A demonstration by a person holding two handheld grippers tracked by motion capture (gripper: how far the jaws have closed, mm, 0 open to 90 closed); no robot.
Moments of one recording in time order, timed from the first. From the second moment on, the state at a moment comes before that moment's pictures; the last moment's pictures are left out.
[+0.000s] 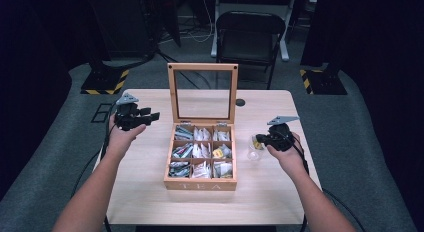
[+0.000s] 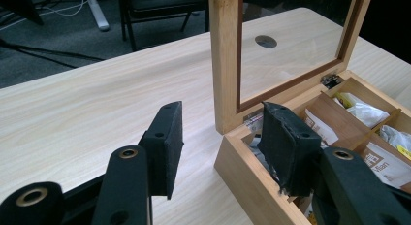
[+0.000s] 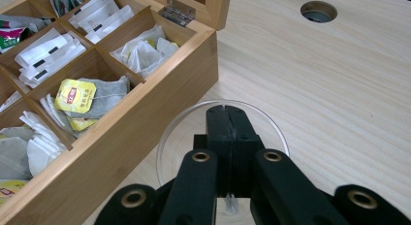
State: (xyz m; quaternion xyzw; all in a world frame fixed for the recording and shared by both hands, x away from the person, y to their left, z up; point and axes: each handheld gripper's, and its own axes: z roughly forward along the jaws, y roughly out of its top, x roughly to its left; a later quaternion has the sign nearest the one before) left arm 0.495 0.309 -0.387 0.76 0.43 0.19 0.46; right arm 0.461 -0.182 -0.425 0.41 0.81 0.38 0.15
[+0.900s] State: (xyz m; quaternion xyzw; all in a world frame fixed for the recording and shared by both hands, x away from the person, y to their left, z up) left arm 0.496 0.310 -0.388 0.76 0.43 0.19 0.46; right arm 0.461 -0.170 -0.408 0.40 0.81 0.39 0.14
